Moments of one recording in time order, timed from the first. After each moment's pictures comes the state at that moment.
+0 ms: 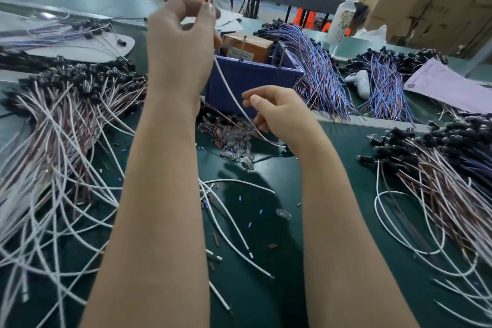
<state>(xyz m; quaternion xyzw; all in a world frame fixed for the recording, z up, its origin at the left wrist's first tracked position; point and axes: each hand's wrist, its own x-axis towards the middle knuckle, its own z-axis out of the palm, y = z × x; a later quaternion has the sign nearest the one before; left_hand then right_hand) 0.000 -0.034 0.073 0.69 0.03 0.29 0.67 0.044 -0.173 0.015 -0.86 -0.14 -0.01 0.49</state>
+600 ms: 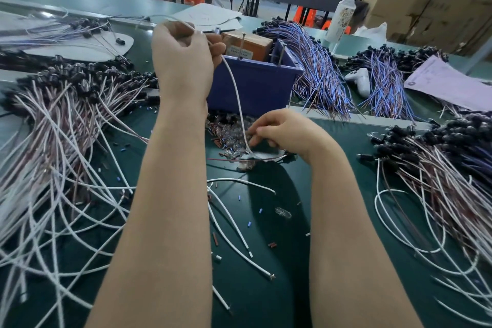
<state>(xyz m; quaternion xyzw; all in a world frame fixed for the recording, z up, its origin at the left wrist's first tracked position) 0.022 -0.039 0.056 0.54 0.09 0.29 0.78 0.049 -0.192 0.002 -0.91 -0.12 0.12 0.39</state>
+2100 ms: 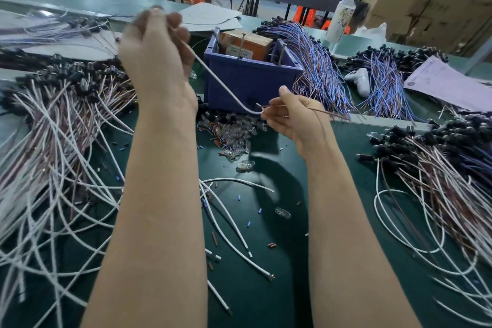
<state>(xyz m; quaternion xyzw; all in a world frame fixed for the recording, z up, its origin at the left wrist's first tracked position) 0.023 -0.022 0.056 0.36 0.09 0.30 0.88 0.054 -0.189 0.000 -0.70 0.02 0.00 0.72</state>
